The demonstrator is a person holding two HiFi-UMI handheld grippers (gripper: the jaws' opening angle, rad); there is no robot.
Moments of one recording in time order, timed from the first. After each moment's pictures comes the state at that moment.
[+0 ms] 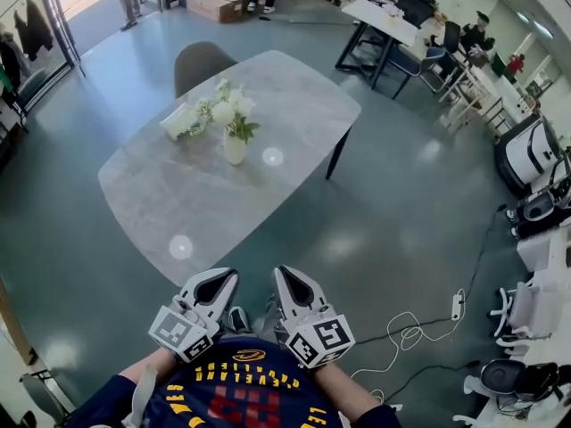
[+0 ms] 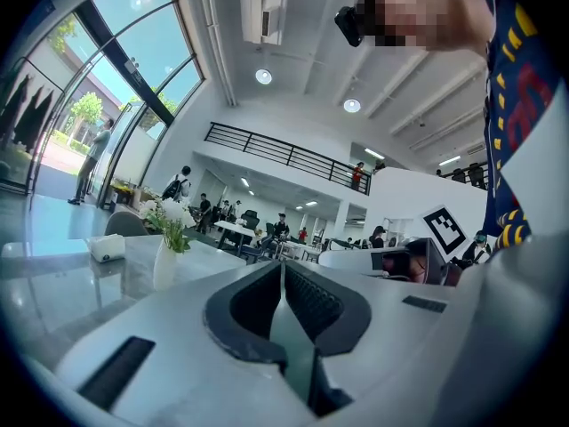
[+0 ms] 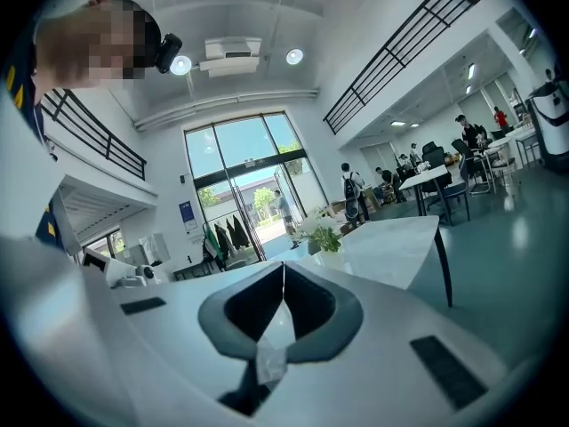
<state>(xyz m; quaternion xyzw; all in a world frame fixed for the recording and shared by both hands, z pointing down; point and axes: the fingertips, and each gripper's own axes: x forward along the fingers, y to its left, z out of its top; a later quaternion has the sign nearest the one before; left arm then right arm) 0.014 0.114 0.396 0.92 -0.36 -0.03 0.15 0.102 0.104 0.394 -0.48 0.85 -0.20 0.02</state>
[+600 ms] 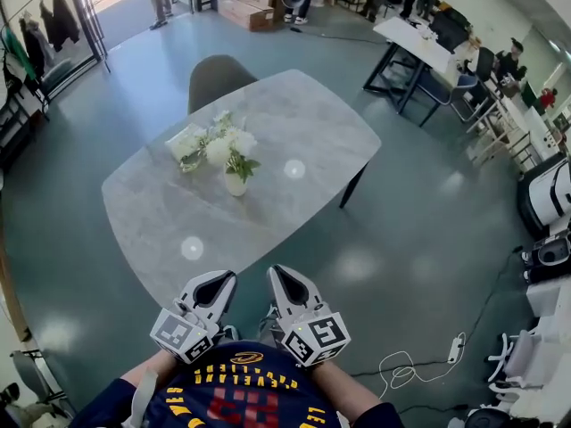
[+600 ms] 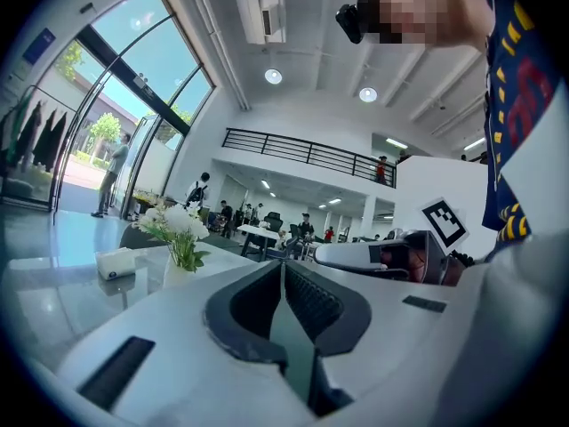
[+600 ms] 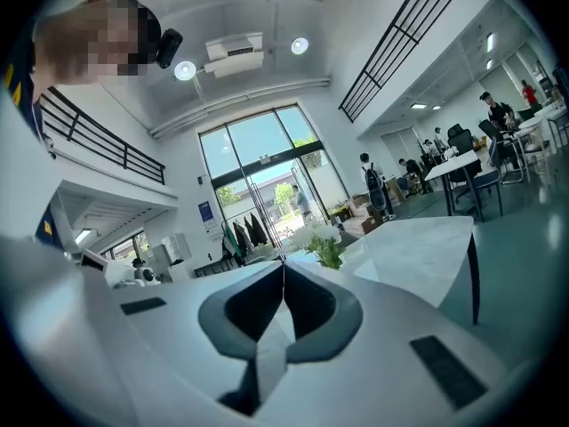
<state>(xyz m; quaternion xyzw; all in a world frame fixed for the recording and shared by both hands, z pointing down) 0.055 -0.005 0.401 0.89 -0.43 -0.01 0.13 0.133 -0.032 0.397 -0.41 0.89 -0.21 0.02</state>
